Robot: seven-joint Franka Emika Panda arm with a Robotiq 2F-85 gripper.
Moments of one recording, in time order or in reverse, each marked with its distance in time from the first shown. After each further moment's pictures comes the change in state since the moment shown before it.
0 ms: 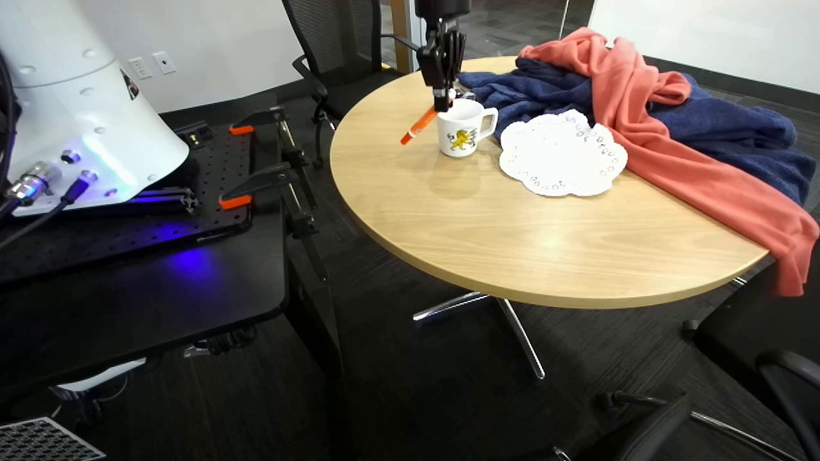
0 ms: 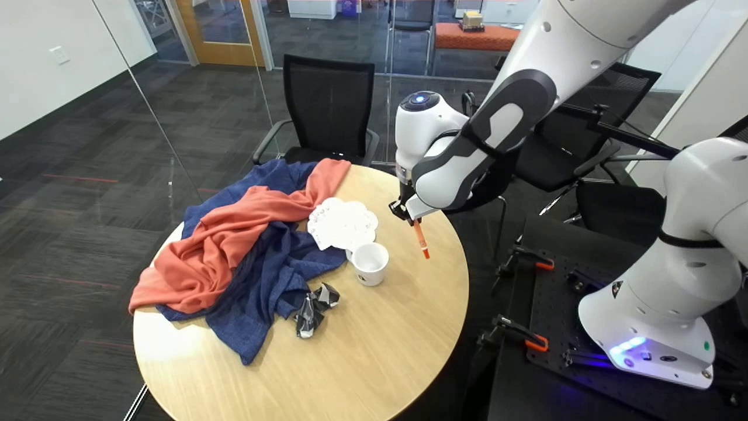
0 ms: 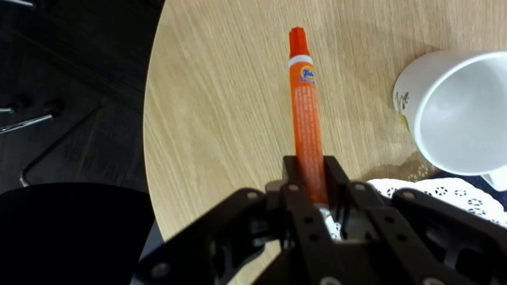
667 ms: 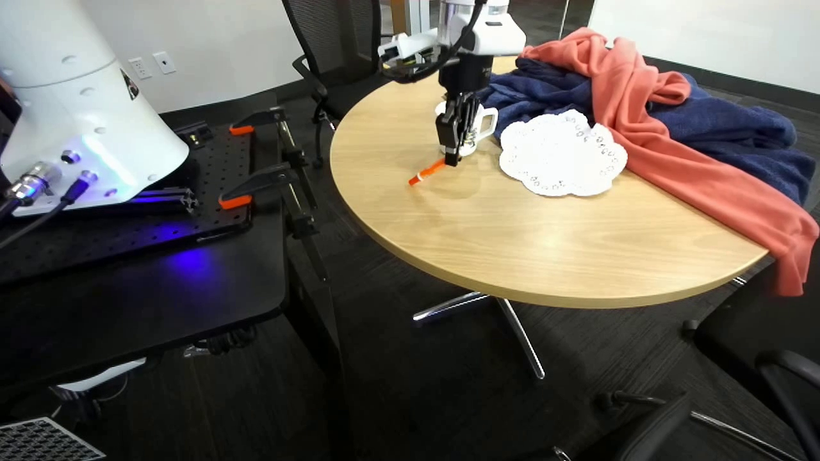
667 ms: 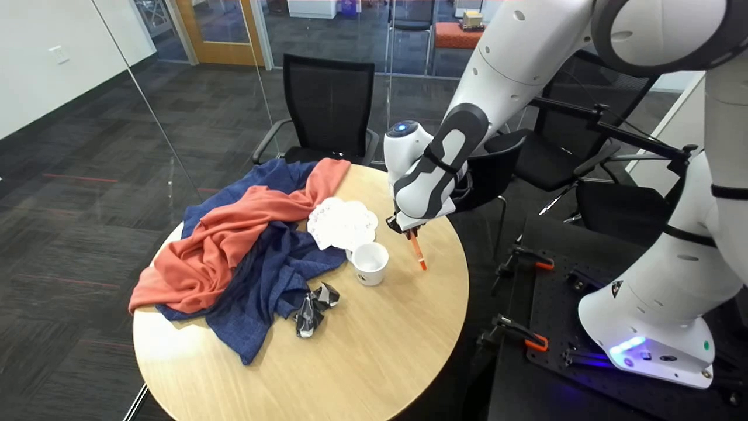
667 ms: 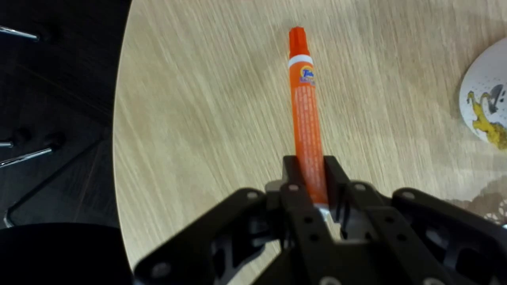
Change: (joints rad) arm -0.376 0.260 0.311 0.187 0.004 0.007 -0.022
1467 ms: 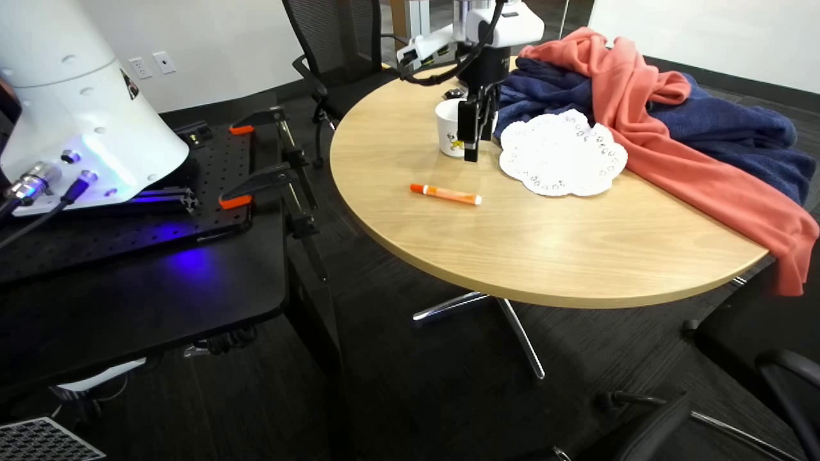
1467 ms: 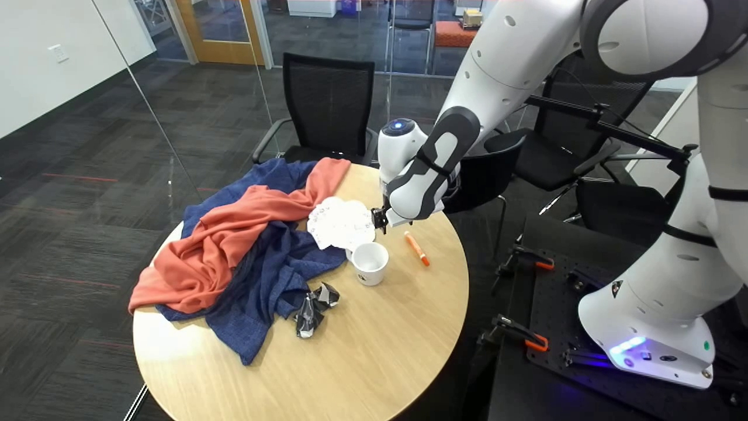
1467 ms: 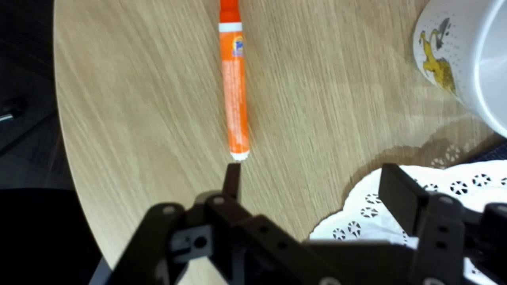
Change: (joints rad) arm 0.009 0.025 0.003 0.042 0.000 0.103 0.000
